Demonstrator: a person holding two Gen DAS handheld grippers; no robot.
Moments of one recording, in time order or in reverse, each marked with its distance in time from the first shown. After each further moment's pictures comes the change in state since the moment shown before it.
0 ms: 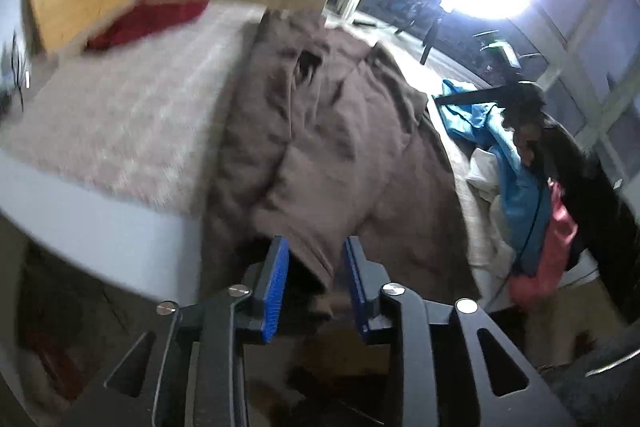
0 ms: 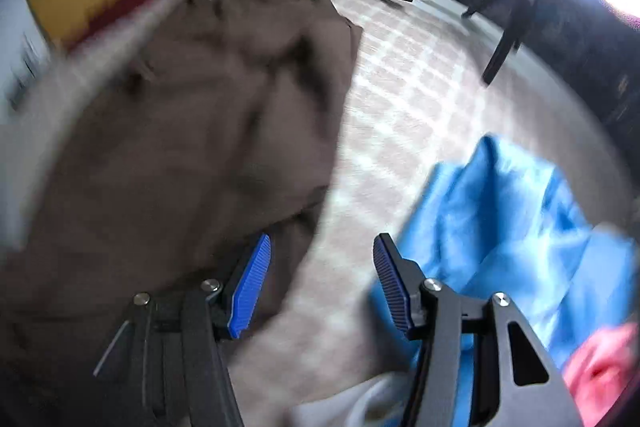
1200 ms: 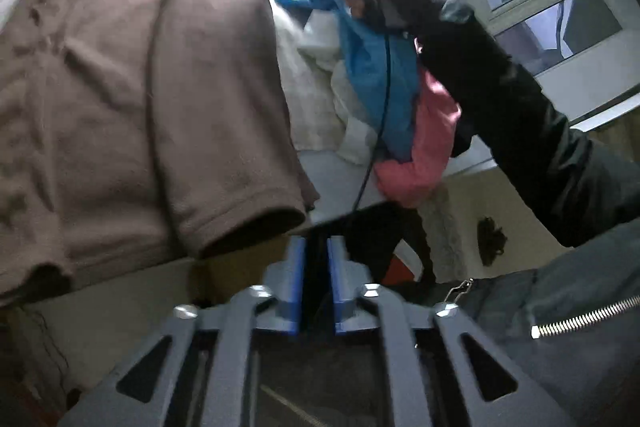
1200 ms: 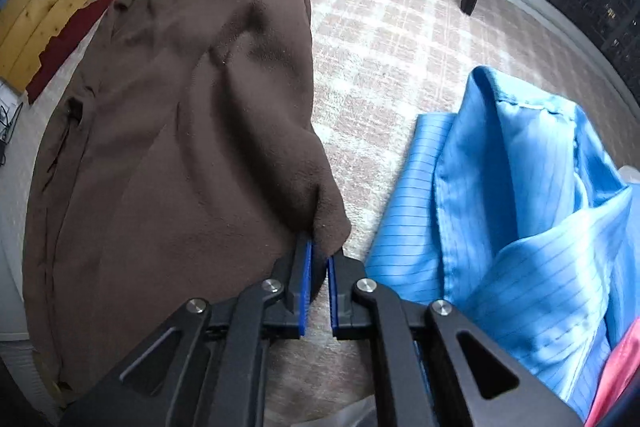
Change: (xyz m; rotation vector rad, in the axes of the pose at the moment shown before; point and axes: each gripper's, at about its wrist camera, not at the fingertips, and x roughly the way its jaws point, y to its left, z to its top) left arm 0.030 -0.084 -0.043 0.215 0.324 -0.408; right arm 0.039 -0.036 0.001 0.102 0.126 -0.098
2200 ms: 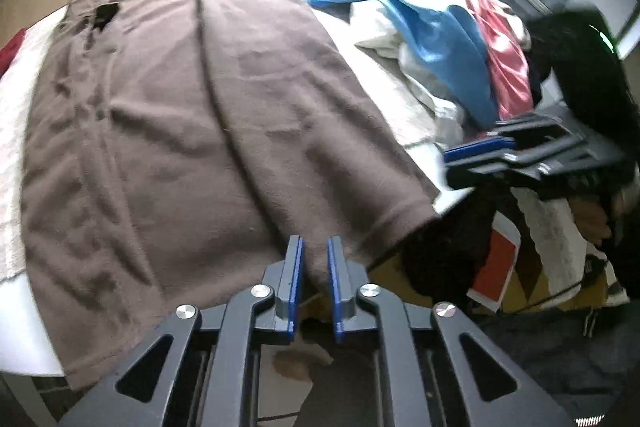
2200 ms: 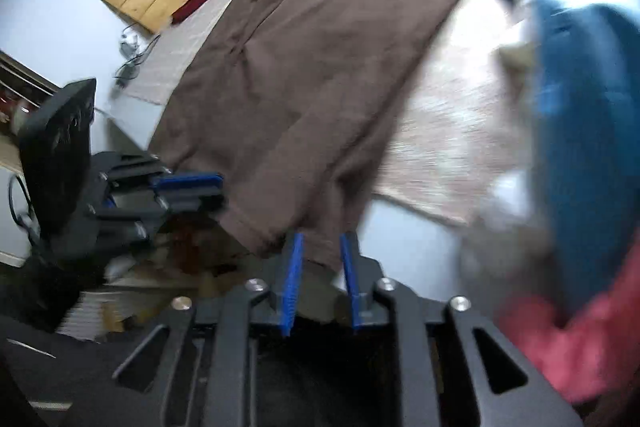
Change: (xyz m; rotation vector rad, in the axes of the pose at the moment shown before) left arm 0.018 0.021 0.010 0.240 0.013 0.271; right arm -0.094 0.080 -0.279 -0.013 -0.064 0.295
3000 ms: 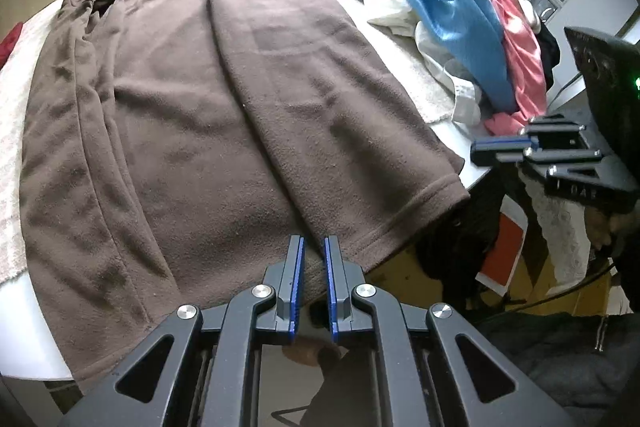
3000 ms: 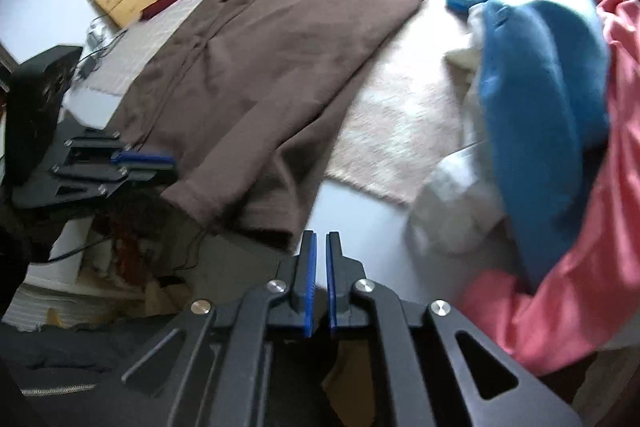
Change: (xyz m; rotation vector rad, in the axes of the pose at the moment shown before) left arm 0.014 0.007 -0.008 0.031 0.066 0.010; right arm 0.008 0.012 -0.019 -0.070 -0.038 -0.118
